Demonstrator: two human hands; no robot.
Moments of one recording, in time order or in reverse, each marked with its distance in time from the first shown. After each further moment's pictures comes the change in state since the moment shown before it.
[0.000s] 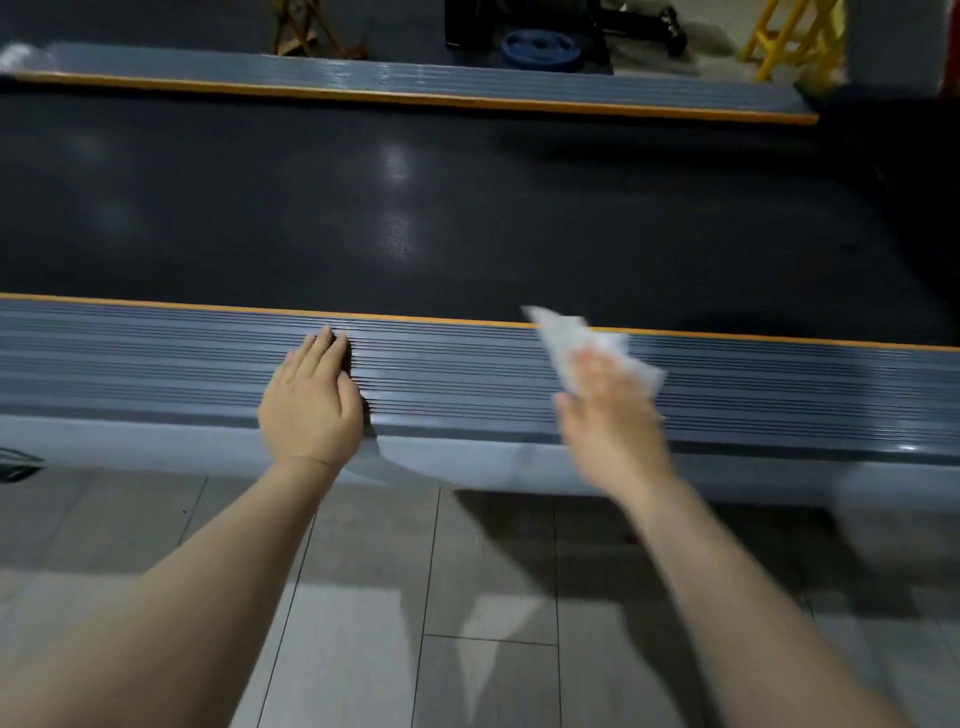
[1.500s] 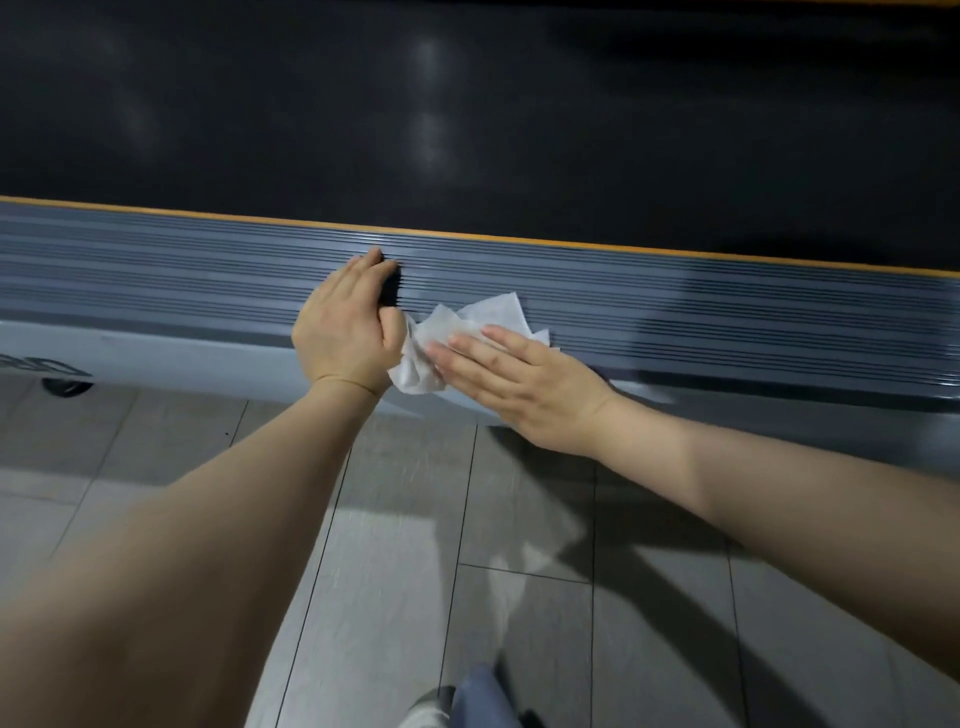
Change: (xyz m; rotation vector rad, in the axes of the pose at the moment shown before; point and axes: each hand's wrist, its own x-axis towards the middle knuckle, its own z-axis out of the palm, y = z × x) left_hand 0.001 -0.009 0.009 -0.071 0.128 0.064; right_hand 0.011 -0.060 0.069 -0.793 0.348 -1.157
